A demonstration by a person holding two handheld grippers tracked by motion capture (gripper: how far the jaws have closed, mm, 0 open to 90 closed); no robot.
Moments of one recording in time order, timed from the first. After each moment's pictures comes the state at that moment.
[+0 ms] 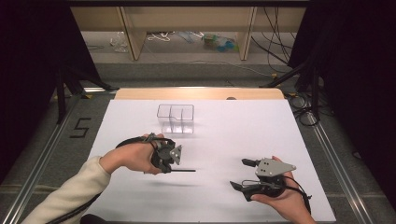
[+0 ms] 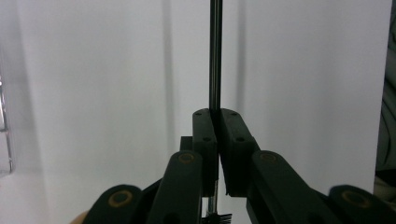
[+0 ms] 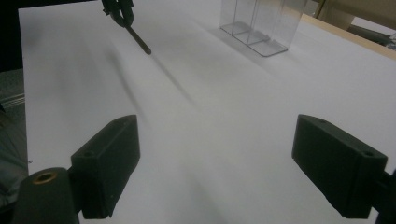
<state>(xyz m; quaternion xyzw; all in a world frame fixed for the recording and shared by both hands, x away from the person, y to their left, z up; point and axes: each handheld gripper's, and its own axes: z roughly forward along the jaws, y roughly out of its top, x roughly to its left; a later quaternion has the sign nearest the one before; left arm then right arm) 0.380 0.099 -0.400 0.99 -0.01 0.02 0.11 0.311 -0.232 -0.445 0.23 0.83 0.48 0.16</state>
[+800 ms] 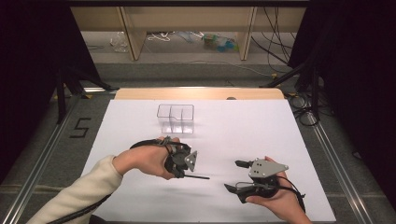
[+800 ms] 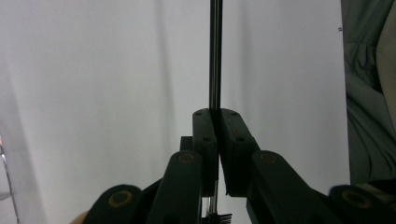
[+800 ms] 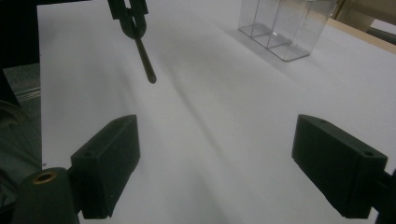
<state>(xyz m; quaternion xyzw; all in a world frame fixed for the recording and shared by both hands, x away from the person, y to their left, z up) 0.364 0.059 -0.391 0.99 -0.05 0.01 0.13 0.311 -0.217 -0.447 0.21 0.84 0.48 0.14</state>
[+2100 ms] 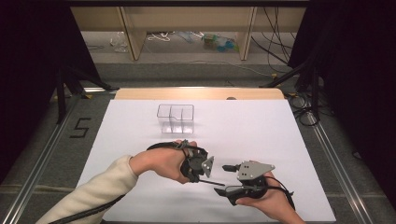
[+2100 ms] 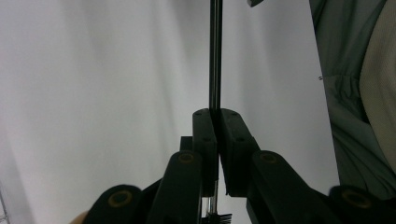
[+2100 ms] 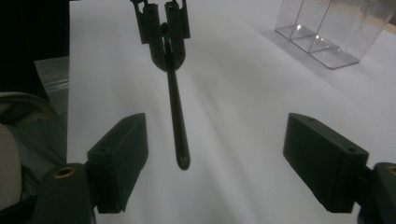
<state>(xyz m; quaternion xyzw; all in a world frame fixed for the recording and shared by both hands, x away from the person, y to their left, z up) 0.355 0.019 -0.388 0.99 -0.10 0.00 0.13 0.313 -0.191 -0.454 0.17 0.85 0.48 0.11</state>
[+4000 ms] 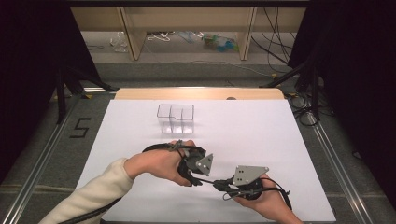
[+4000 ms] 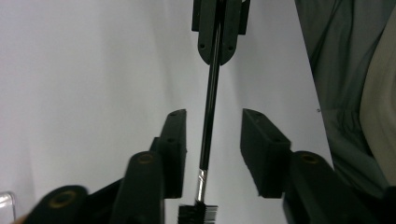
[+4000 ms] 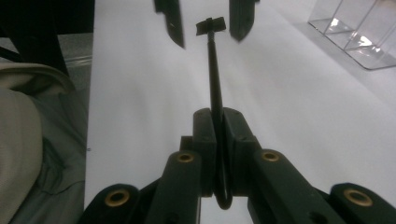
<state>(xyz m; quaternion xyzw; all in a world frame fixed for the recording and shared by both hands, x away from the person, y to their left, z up) 0.350 0.035 -0.380 0.97 -0.07 0.03 0.23 0.309 -0.183 -0.457 0.12 0.87 0.46 0.09</state>
